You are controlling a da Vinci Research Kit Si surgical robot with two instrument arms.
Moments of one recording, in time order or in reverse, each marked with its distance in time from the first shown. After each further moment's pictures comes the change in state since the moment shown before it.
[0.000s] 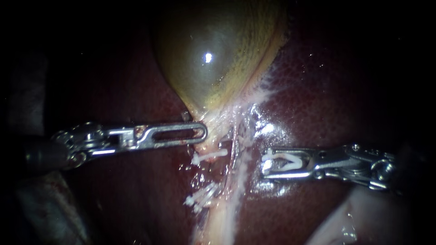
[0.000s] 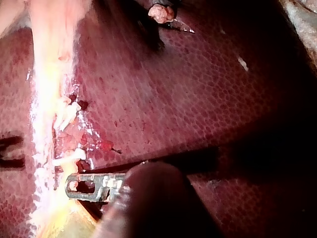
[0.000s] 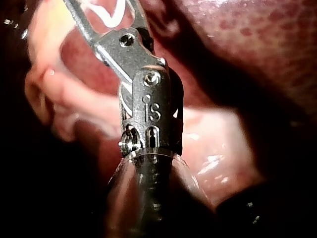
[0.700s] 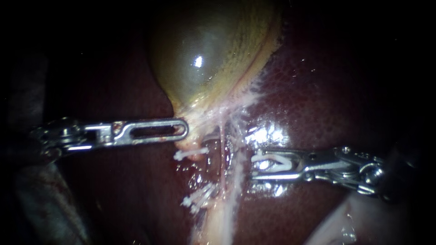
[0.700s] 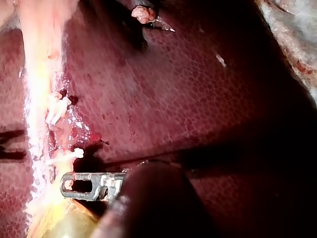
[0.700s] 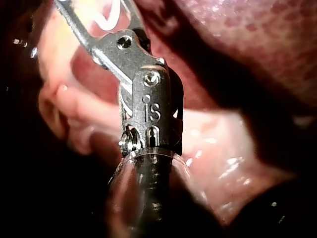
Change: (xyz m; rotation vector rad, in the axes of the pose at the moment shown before) right arm 0.000 -0.001 0.003 0.022 -0.004 0.070; left arm 0.001 0.002 -0.007 -0.027 -0.049 -0.014
